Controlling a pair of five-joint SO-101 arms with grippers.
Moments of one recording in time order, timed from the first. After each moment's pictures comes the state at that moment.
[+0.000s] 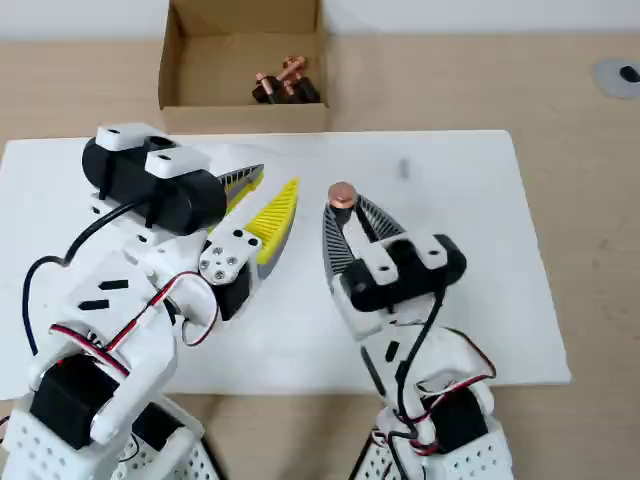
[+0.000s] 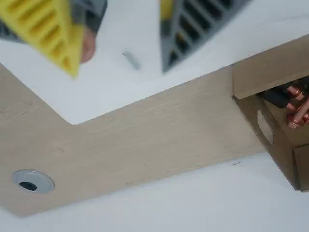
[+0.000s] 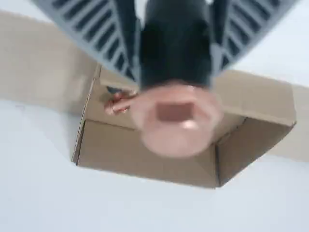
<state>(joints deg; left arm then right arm) 29.7 -67.1 32.8 50.4 -5.2 -27.4 -103.3 83.4 29.1 -6.9</state>
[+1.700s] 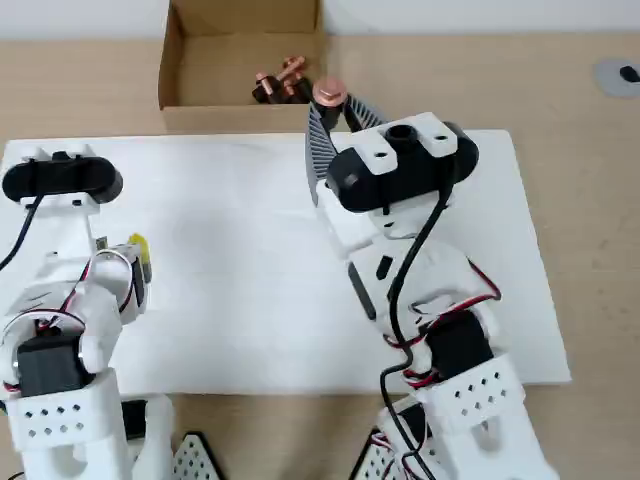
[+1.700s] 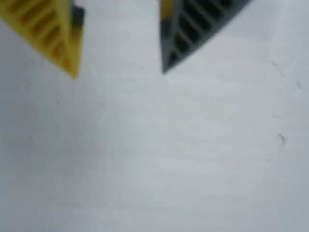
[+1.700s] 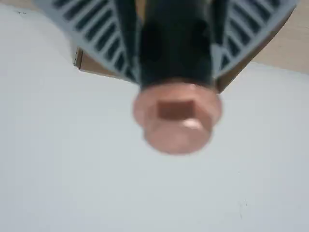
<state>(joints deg) -12.3 -67.1 46.0 72.9 -14.3 -27.4 -61.1 48.0 16.5 -6.9</state>
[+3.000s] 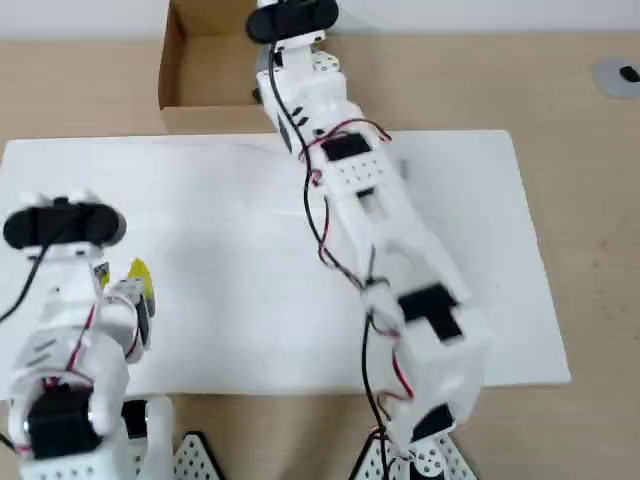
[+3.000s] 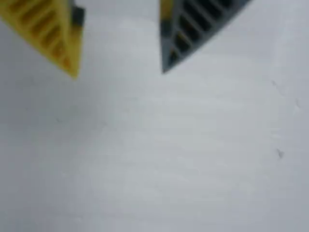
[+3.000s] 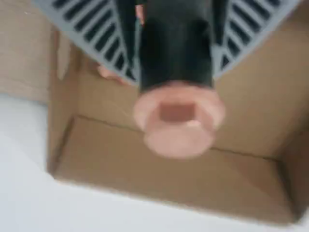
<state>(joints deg) -12.4 -88.7 56.2 77.8 -14.4 -22.9 23.8 -5.4 6.3 -6.9</state>
